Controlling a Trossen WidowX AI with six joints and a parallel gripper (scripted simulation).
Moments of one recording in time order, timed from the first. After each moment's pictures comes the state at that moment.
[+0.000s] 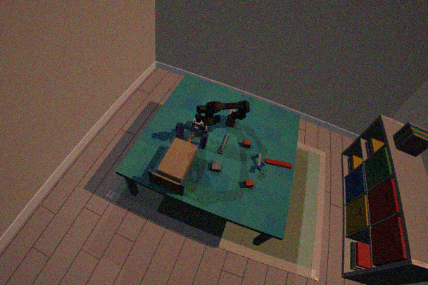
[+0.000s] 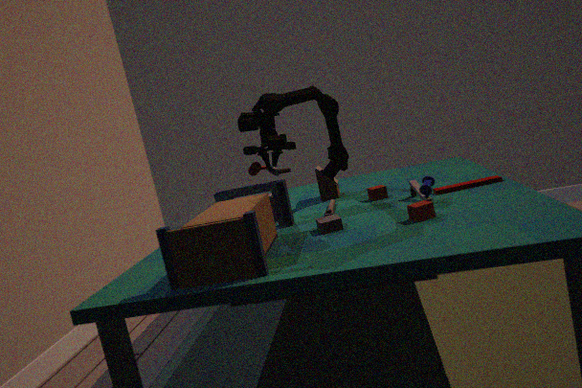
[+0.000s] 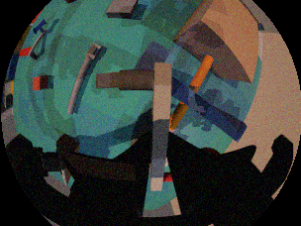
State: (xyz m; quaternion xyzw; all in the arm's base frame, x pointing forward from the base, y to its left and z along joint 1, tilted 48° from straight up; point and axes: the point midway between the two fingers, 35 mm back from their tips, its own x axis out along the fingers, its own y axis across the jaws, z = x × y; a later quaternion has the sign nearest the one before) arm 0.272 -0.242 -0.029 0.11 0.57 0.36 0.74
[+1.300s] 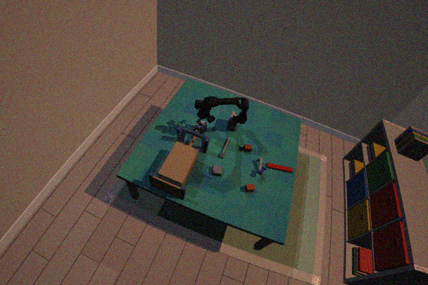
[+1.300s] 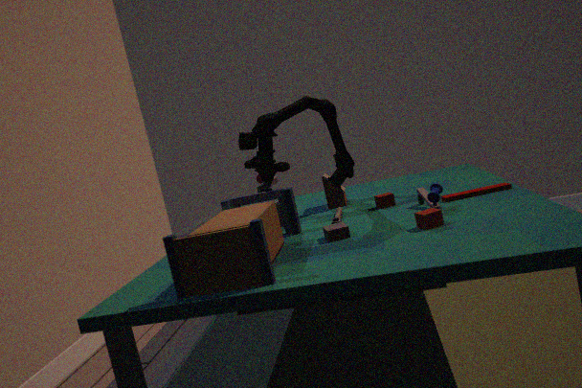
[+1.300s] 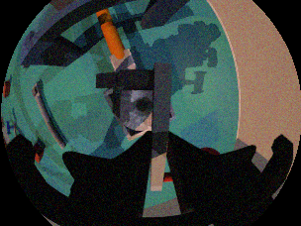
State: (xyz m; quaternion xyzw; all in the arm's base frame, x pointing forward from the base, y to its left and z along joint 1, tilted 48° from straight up) arm 0.153 -0.260 -0.109 0.36 0.72 0.05 0.59
